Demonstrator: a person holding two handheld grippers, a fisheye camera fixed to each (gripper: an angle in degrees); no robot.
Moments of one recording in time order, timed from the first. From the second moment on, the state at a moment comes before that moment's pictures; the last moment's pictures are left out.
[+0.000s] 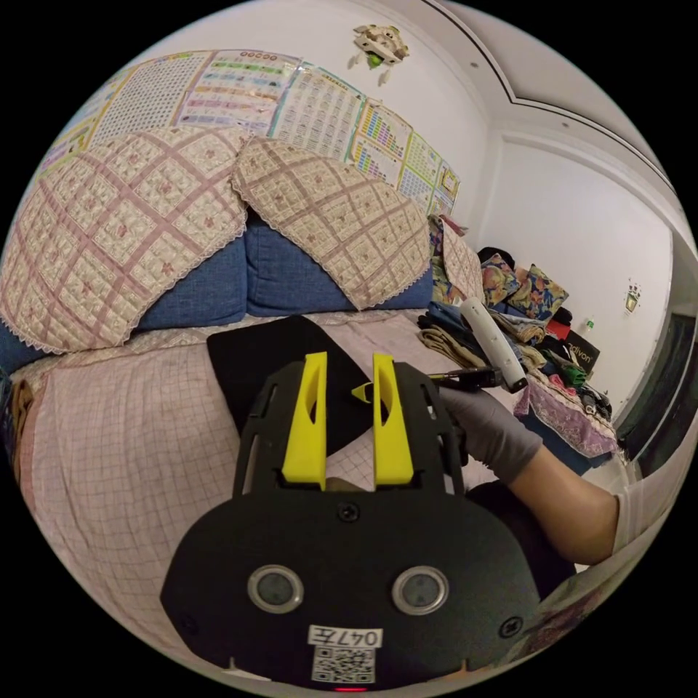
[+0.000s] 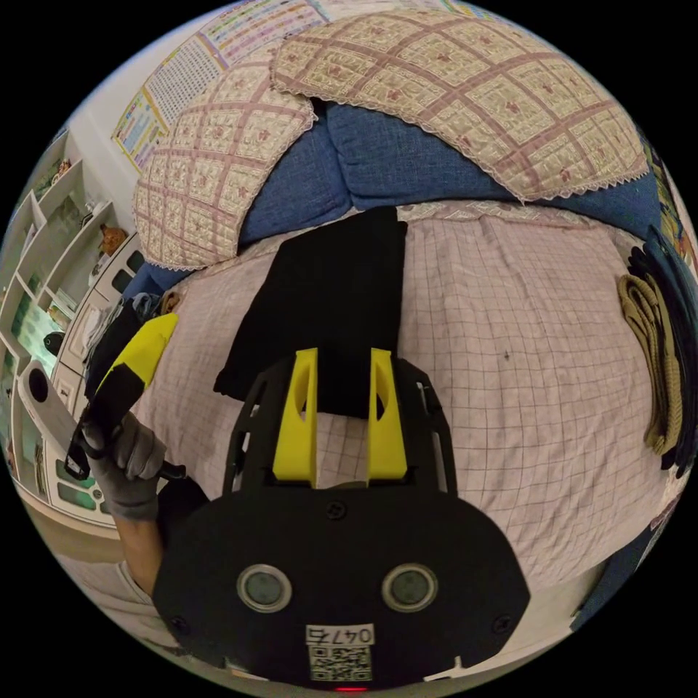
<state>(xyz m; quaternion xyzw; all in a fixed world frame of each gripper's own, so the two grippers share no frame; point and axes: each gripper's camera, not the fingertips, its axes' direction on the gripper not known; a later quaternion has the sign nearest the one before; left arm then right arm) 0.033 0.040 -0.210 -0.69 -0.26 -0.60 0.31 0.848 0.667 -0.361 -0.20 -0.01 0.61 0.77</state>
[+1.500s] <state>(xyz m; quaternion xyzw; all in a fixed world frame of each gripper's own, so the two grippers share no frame) 0.113 0.185 -0.126 -0.84 -0.10 -0.46 0.25 0.804 0.650 -0.384 -0.03 -0.09 0.53 0.84</state>
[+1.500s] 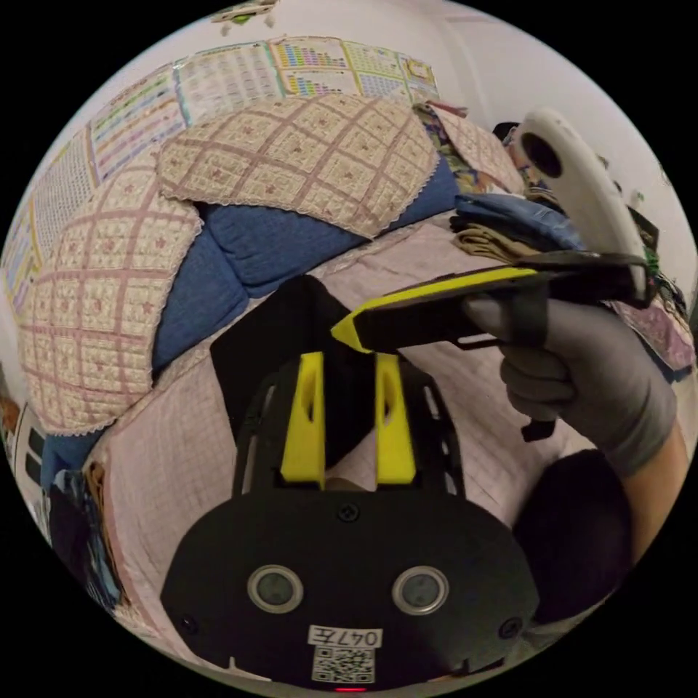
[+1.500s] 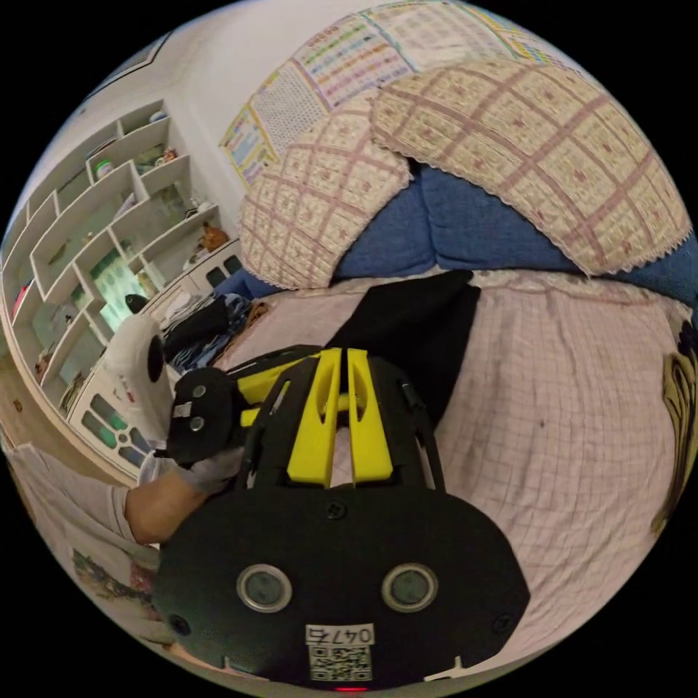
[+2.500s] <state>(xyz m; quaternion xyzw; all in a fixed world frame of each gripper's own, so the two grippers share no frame) 0.024 -0.085 -0.451 -0.69 -0.49 -0.54 0.03 0.769 0.576 -0.327 -0.24 -0.03 0.53 0.82</state>
